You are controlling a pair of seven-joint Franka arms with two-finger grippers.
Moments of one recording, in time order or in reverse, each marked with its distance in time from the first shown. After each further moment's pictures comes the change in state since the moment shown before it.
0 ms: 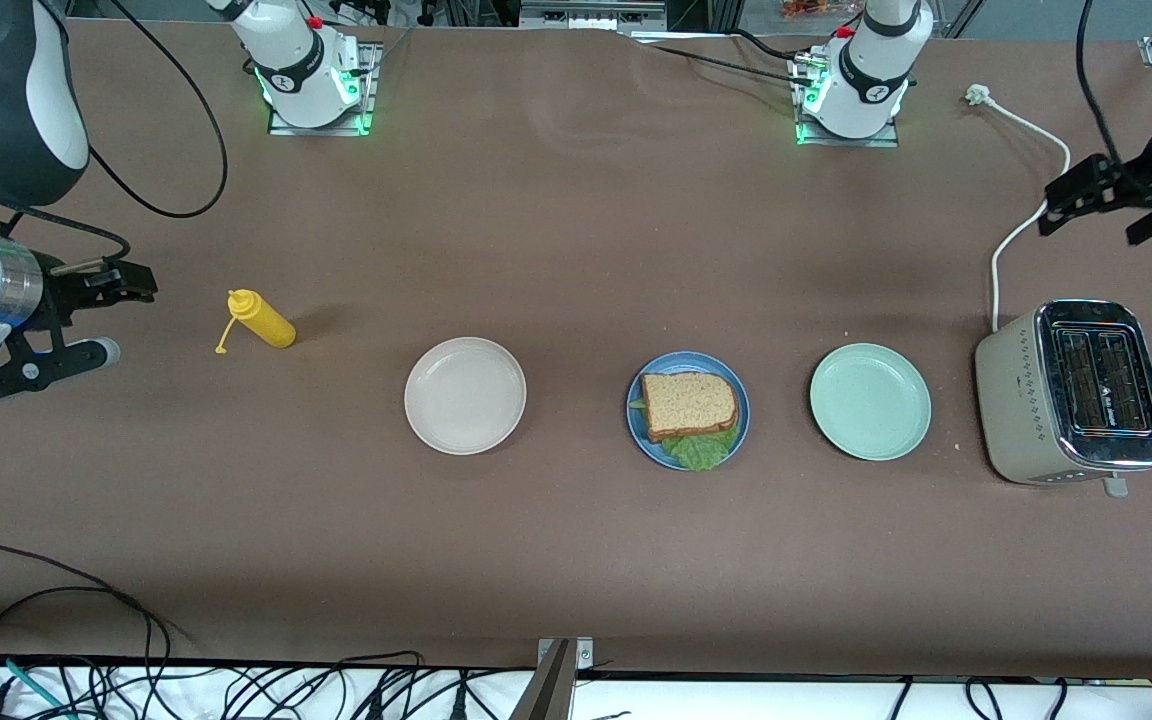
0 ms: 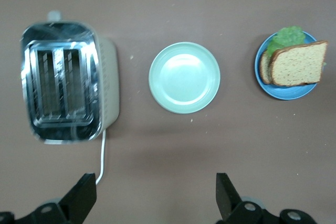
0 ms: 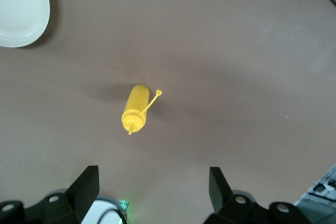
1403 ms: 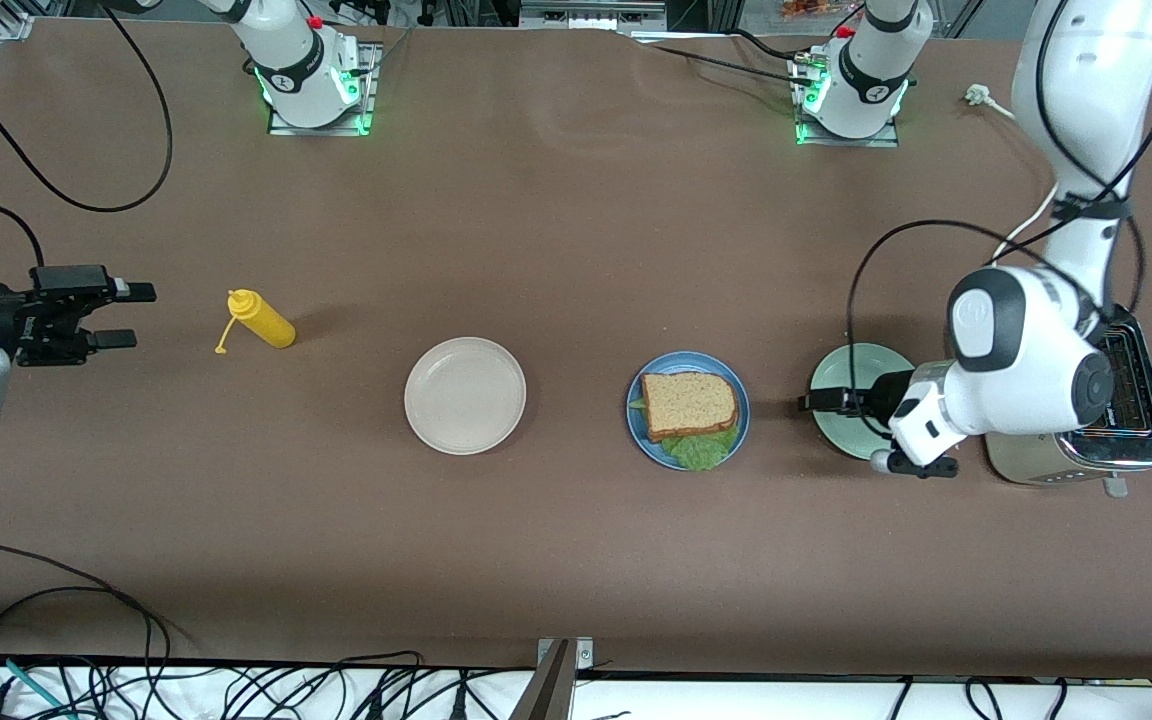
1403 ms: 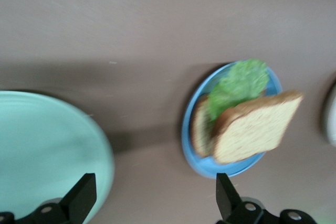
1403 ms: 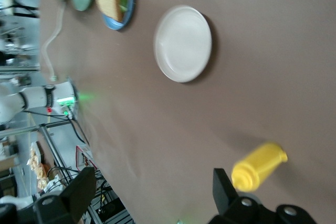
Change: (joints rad) left arm -0.059 0.661 -0.092 0.085 -0.402 0.414 0.052; right arm 0.319 0.176 -0.935 0.066 1.138 -0.222 -0.472
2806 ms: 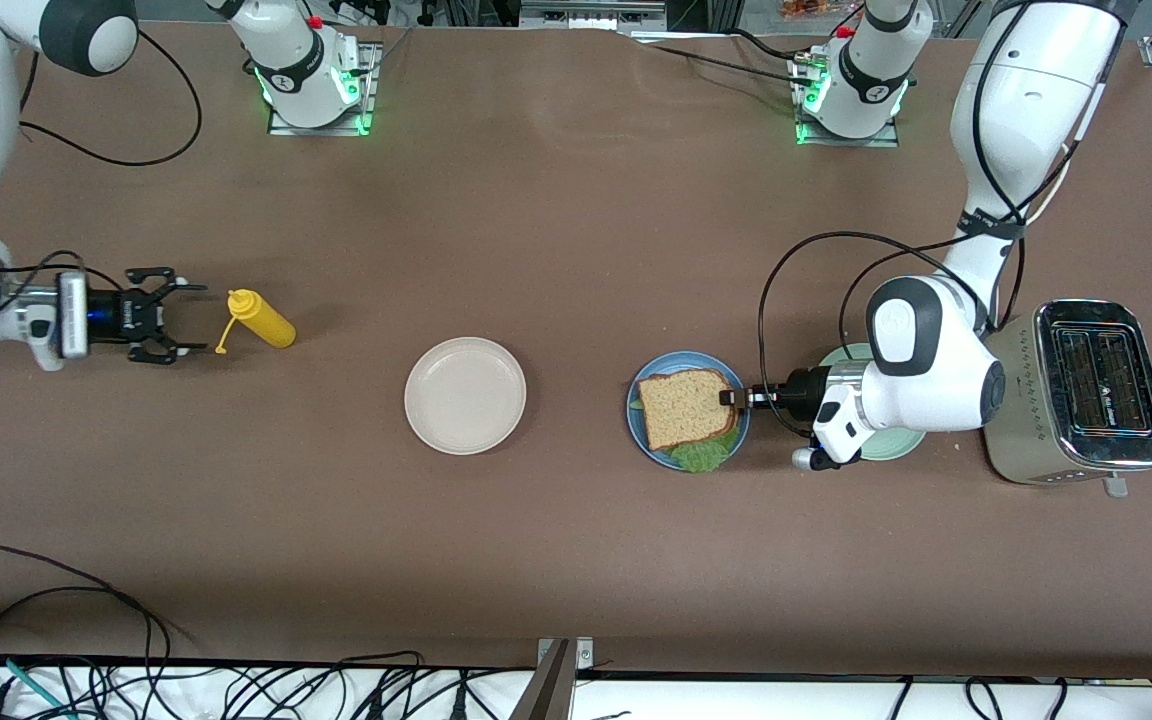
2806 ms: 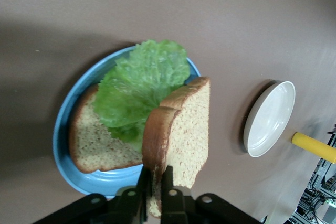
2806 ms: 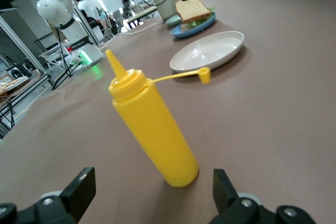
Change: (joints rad) left arm -0.050 0.094 -0.085 -0.019 -0.333 0.085 -0.079; right arm -0.270 0.194 0.052 -0.621 0.207 0.199 -1.618
